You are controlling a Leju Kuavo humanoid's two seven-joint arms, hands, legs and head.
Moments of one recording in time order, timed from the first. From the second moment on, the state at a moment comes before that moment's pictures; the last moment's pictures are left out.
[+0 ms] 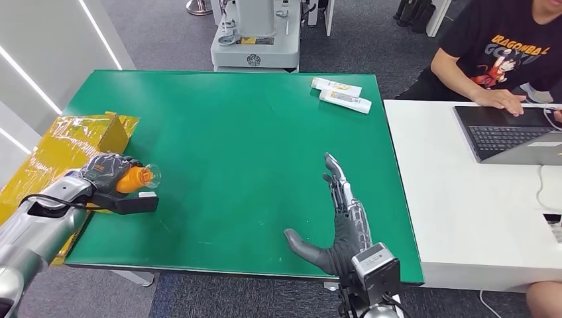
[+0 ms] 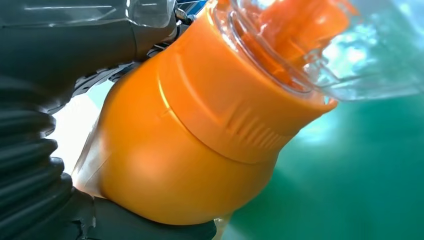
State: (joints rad) left arm -0.73 0.46 -0.56 -0.50 -1.17 0.09 -0.31; right arm -0.02 0.02 0.62 -1.82 0.11 -0.26 -0.45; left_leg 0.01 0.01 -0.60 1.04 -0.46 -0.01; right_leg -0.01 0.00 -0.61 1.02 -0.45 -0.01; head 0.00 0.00
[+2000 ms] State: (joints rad) left arm -0.45 0.50 -0.26 -1.04 -1.05 0.23 -0.33; right arm 0.00 0.01 0.62 -1.81 0.09 -0.27 -0.50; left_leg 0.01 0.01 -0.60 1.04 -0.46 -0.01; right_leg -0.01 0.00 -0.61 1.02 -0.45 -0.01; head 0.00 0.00
